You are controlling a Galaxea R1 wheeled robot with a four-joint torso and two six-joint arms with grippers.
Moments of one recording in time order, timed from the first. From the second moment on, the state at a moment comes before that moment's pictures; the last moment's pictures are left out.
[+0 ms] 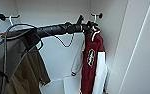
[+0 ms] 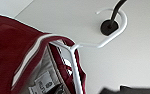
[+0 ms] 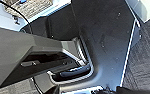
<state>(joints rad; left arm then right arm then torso) -0.30 2.91 -1.84 0.00 0.19 -1.16 -1.64 3.11 -2.77 -0.22 0.14 0.26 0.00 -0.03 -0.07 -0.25</state>
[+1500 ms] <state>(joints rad) -0.23 3.04 -1.97 0.11 -0.06 -1.16 -1.67 3.11 -2.76 -0.21 0.15 0.28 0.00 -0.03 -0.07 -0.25</state>
